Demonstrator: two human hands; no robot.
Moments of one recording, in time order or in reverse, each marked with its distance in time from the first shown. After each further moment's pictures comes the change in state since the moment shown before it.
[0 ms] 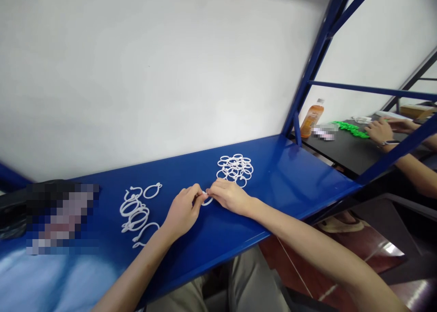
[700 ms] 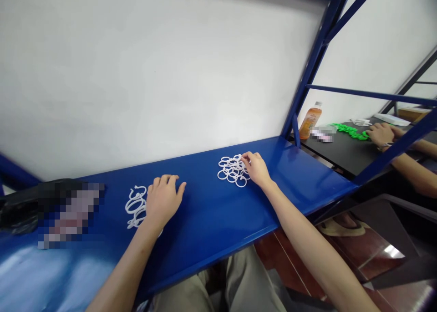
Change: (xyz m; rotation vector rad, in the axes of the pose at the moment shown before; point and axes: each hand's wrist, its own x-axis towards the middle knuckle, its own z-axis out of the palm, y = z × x) left_hand 0.011 -0.036 -0.030 0.621 0.109 -0.237; right_hand -0.027 0.084 -0.042 -0.167 0.289 0.695
